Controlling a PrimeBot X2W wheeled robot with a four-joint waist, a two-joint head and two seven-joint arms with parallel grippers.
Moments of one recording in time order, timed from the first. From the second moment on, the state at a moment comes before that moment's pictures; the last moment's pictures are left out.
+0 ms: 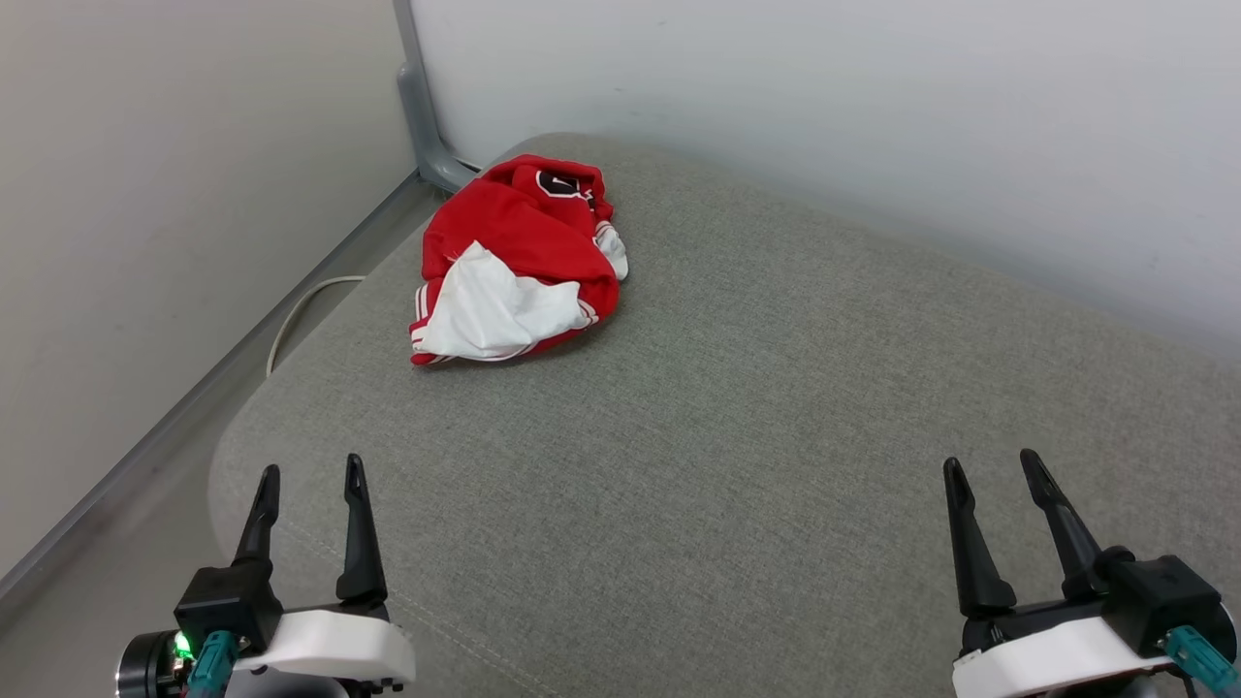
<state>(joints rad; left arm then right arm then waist) 0.01 0.05 0.03 0.07 -0.13 0.05 -0.26 0.03 -0.05 0.00 0.06 0.14 0.13 -0.26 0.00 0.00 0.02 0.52</state>
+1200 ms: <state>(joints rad) -0.80 0.23 0.25 0.41 -0.30 -0.12 -0.25 -0.13 -0.06 -0.04 -0.14 -0.09 0.13 -0.26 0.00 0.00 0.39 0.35</state>
